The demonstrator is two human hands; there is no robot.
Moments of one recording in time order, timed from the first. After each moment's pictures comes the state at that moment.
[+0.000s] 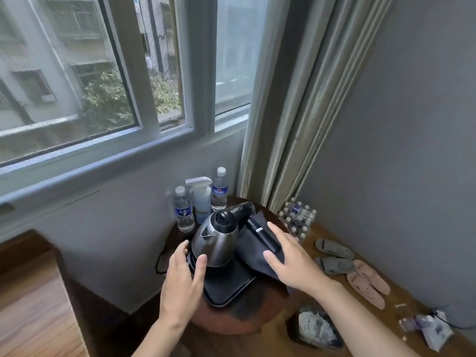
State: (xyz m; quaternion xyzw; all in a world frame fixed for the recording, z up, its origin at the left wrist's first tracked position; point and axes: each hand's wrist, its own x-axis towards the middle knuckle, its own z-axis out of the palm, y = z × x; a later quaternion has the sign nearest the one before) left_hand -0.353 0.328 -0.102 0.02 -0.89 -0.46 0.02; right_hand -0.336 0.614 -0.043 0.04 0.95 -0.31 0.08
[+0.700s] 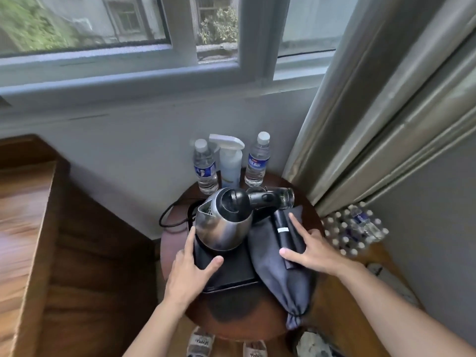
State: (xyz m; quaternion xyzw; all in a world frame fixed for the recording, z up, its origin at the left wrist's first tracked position) left_hand -0.367 0.410 -0.219 0.26 -0.86 -0.43 -0.06; right_hand -0.510 0.725 -0.190 -0.05 0.91 -0.23 0.34
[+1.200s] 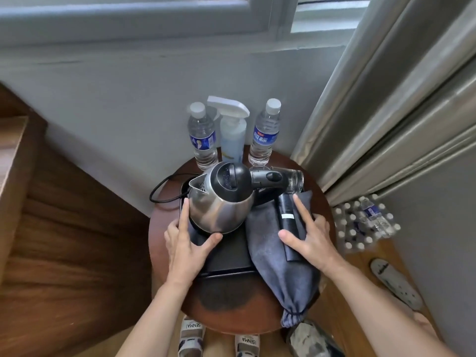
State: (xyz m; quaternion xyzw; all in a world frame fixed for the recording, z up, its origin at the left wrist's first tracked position) left_hand -0.387 0.432 -0.273 0.29 -0.85 -0.43 0.09; right_hand -0.503 0.715 -0.230 -0.06 0.92 -0.33 0.20
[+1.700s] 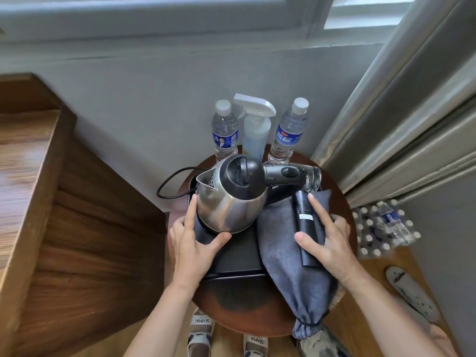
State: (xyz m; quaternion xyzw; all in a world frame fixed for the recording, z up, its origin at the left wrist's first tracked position) left_hand -0.373 0.413 -0.250 0.28 -0.85 -0.43 0.13; right_hand -0.490 0.696 -0.212 -0.08 0.91 -0.39 0.14
